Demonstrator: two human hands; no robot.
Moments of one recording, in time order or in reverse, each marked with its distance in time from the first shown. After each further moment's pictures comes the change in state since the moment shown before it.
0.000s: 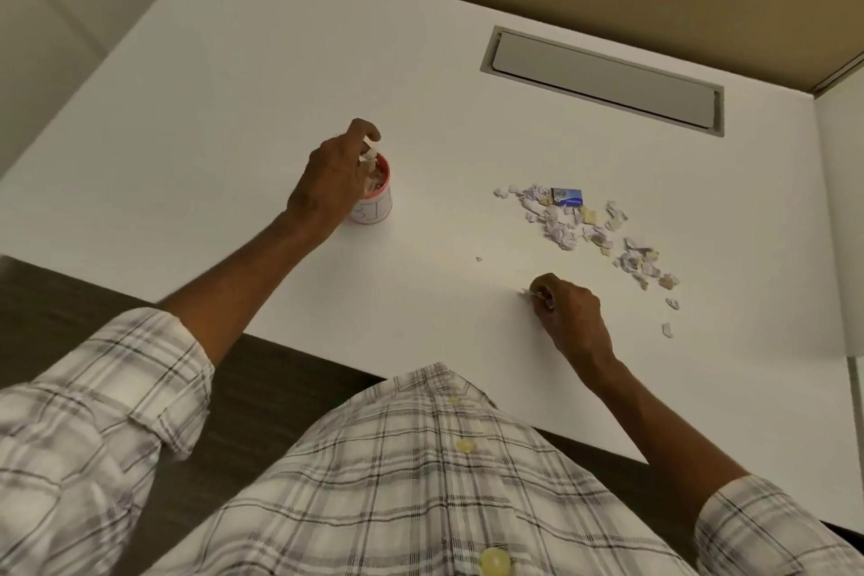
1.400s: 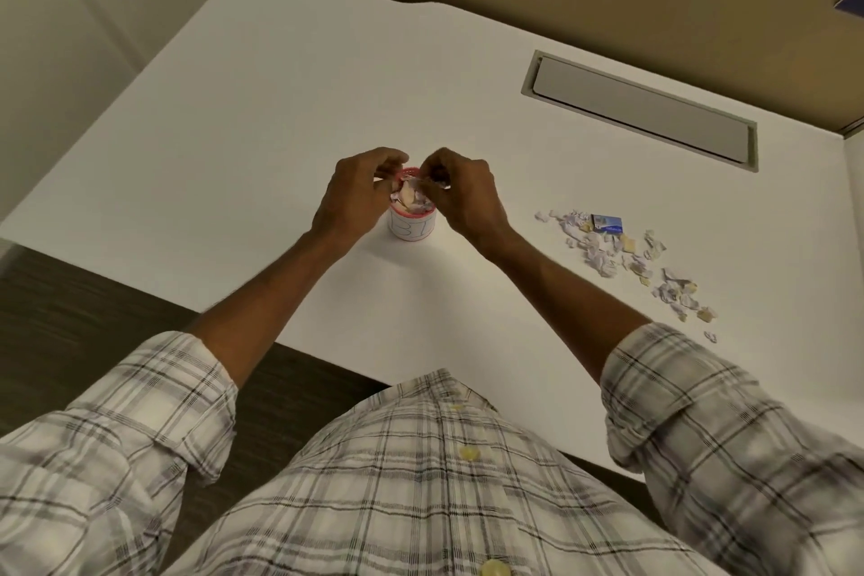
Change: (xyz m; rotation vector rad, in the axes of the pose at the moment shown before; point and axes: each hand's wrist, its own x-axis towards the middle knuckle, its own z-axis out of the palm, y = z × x) left_hand -0.001 -0.039 -0.024 -0.263 0.053 0.006; right_hand 0.175 -0.230 0.016 0.362 0.030 -0.219
